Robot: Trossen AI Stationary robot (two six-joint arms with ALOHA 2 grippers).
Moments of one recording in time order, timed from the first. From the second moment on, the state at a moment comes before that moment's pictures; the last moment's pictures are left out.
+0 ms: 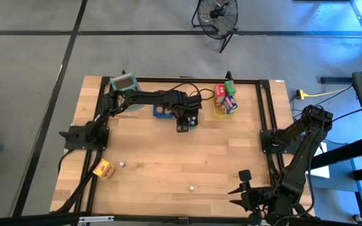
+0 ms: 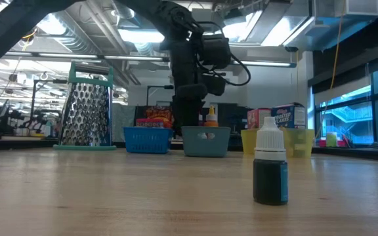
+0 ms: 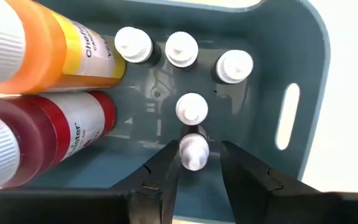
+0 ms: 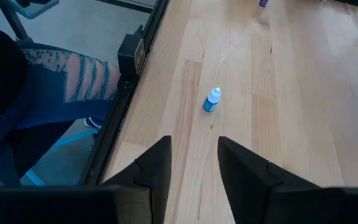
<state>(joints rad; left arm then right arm) 0.24 2.16 1.74 -0.91 -0.03 0.13 1.12 1.55 1.13 -0.57 0.72 0.64</state>
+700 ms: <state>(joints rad) 0.21 2.16 1.93 -1.09 -0.14 0.11 1.12 1.55 1.13 -0.57 0.72 0.64</state>
